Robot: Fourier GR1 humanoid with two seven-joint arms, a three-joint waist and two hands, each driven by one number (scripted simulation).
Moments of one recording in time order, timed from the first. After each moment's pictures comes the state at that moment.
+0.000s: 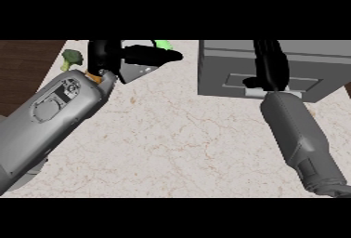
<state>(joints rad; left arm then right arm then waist) -1.01 0.48 -0.63 -1.19 0.53 0.79 0.26 -0.88 -0.19 -0.18 -0.50 1.21 -0.72 -0.11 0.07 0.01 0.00</state>
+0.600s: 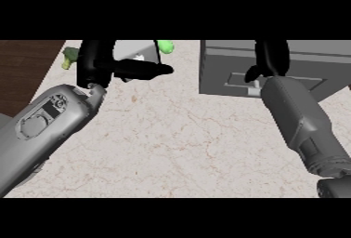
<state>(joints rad) -0.90 0.52 -0.62 -1.31 0.50 0.77 0.26 -1.05 -0.23 -0.22 -0.29 1.23 -0.73 -0.09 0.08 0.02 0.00</state>
